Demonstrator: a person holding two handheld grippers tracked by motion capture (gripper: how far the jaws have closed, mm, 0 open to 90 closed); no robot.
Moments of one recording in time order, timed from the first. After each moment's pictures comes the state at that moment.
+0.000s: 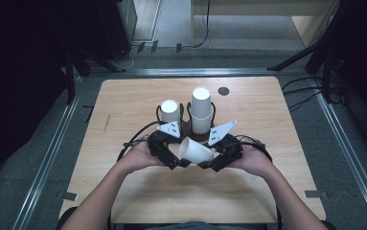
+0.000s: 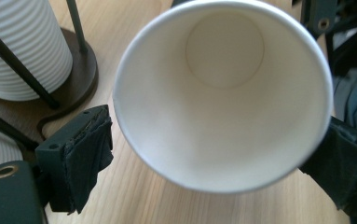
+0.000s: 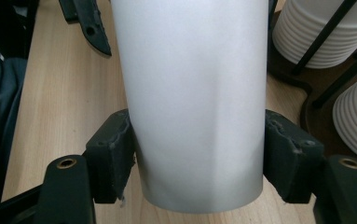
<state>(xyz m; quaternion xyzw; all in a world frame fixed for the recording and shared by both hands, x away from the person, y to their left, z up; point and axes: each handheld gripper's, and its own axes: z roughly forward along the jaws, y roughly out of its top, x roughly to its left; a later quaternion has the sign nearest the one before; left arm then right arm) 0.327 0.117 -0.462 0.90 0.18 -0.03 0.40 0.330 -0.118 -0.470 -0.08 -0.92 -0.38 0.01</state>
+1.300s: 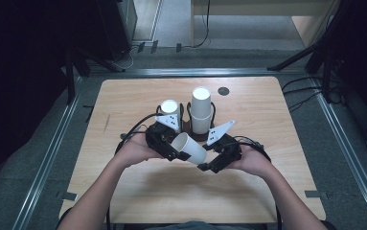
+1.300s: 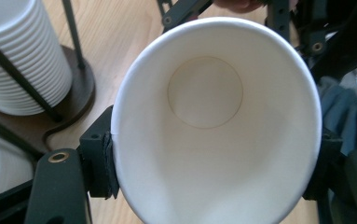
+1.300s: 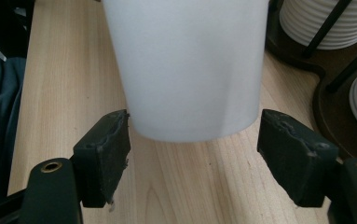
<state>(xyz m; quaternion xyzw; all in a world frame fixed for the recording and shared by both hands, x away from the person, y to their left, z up) 0.337 0.120 -0.435 0.91 0.16 -0.04 0.37 0.333 -0.114 -0.479 -0.11 -0.93 -0.36 0.03</state>
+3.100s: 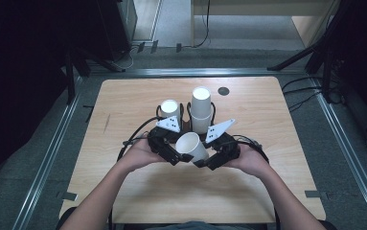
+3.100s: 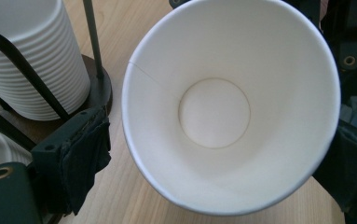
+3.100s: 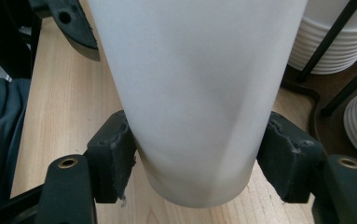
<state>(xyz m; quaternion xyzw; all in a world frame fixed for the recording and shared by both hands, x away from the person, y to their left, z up) 0.327 0.116 -0.448 0.88 0.20 0.00 0.42 0.334 -0.110 -0.475 -0.11 -0.91 -0.40 0.02</state>
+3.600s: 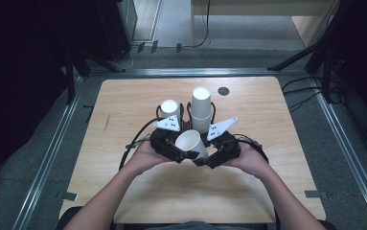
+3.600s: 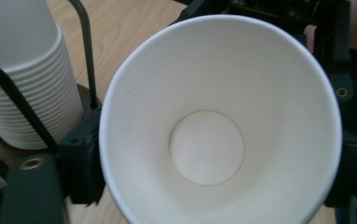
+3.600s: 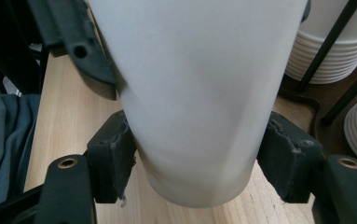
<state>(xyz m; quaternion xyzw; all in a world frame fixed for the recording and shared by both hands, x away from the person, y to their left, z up) 0.324 0.111 -0.450 0.85 0.20 0.00 0.48 0.335 -0.112 -0.472 -0.12 -0.90 -0.42 0.04</state>
